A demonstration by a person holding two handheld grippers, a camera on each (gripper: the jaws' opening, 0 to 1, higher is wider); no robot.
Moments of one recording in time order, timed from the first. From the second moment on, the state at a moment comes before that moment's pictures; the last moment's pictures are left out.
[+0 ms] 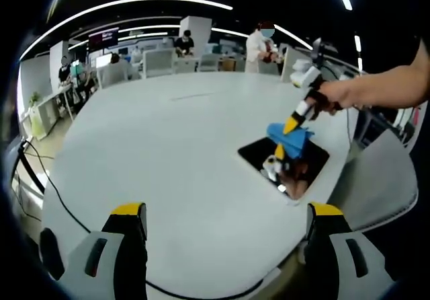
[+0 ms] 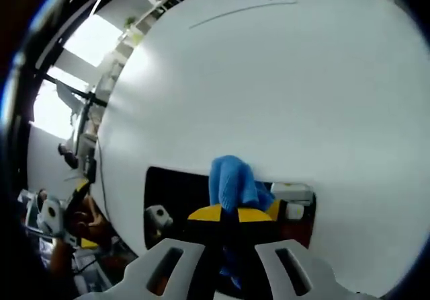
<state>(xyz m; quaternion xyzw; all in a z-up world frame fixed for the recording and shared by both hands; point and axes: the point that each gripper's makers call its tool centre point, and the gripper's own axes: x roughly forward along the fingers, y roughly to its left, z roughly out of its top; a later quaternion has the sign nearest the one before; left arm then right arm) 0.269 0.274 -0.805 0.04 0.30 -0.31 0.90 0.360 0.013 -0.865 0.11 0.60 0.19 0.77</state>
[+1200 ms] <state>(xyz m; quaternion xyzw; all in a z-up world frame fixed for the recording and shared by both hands) 0.268 0.277 -0.812 0.03 0.31 -0.32 0.89 0.366 0.121 -0.865 0.08 0.60 0.24 0.75</state>
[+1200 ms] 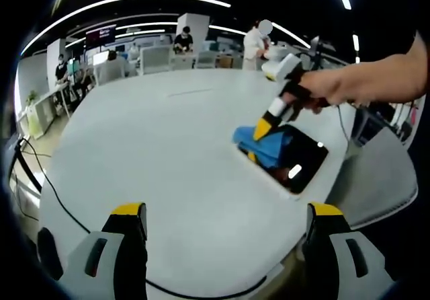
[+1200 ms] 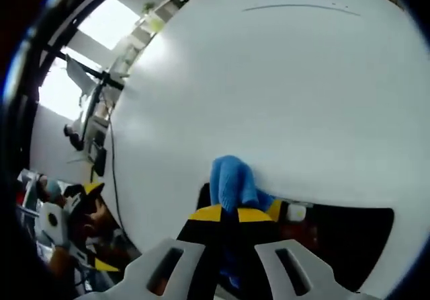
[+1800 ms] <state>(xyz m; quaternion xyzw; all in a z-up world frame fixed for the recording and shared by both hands) 0.265 0.281 -0.813 0.03 0.31 -0.31 0.90 0.367 0.136 -0.865 0.07 0.60 0.26 0.76</state>
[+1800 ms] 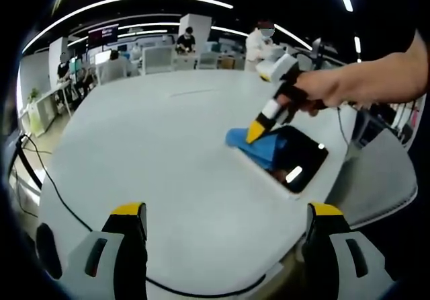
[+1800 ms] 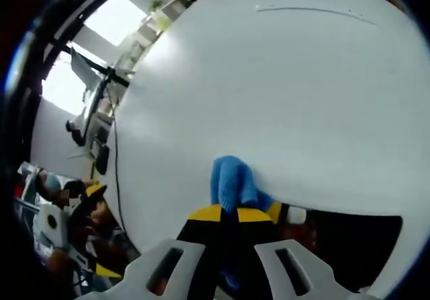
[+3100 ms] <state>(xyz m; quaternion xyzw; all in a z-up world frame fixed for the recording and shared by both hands) 0.263 0.271 -0.804 0.04 0.30 -0.32 0.90 0.321 0.135 -0.865 0.05 0.61 0.30 0.74</state>
